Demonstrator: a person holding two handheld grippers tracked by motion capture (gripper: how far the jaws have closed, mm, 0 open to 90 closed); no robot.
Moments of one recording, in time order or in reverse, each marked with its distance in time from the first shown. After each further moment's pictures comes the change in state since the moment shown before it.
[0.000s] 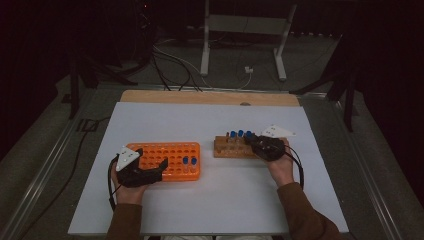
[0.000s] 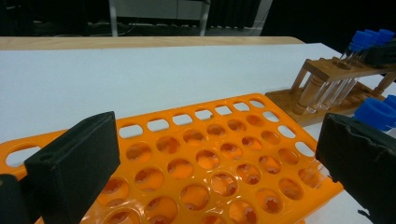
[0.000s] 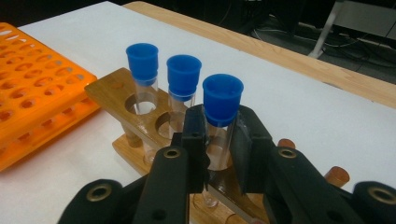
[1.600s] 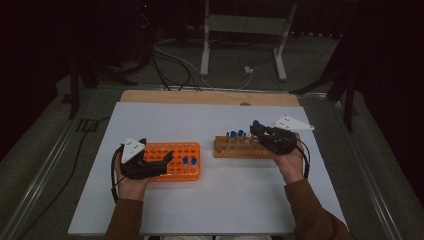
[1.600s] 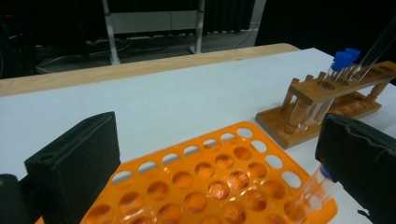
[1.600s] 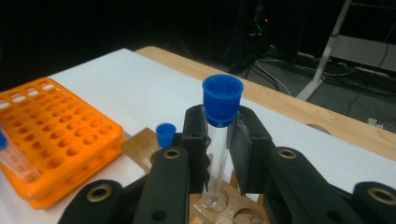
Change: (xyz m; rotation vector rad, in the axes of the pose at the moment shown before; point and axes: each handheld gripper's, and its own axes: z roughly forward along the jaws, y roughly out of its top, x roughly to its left) left arm -0.017 0.037 0.003 -0.013 -0.006 0.102; right arm -0.001 0.041 -0.042 -0.115 0.027 0.015
